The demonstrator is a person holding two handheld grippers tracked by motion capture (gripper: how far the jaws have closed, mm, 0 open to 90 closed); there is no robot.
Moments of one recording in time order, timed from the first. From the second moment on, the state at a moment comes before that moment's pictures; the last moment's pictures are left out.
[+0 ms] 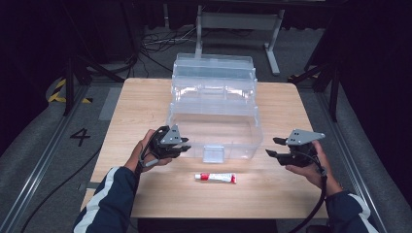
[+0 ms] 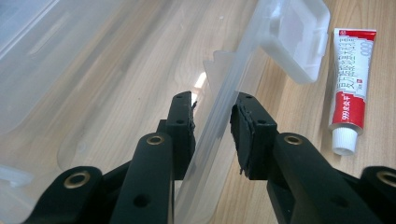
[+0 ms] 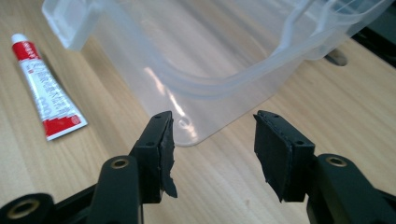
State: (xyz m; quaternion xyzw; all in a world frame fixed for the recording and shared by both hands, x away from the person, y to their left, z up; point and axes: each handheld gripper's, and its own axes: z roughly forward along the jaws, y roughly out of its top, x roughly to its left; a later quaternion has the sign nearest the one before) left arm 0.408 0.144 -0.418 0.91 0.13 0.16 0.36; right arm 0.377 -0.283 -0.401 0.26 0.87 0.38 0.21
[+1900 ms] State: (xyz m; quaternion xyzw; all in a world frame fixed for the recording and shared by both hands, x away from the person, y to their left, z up) left arm 0.404 0.144 -0.417 0.91 0.14 0.17 0.36; right arm 0.348 -0.140 -0.444 0.09 0.94 0.31 0.09
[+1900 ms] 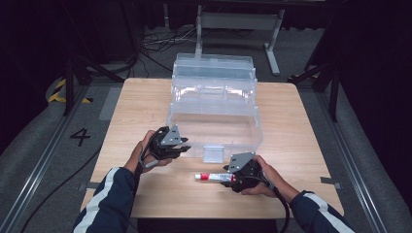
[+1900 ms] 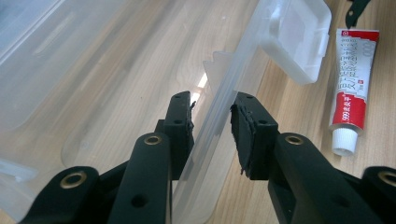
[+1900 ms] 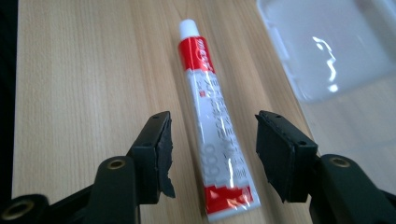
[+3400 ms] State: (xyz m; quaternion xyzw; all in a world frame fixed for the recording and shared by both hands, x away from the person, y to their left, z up) left arm 0.405 0.143 -0.418 0.91 0.14 0.16 0.36; right arm 0.360 -0.094 -0.458 0.06 0.97 0.25 0.03
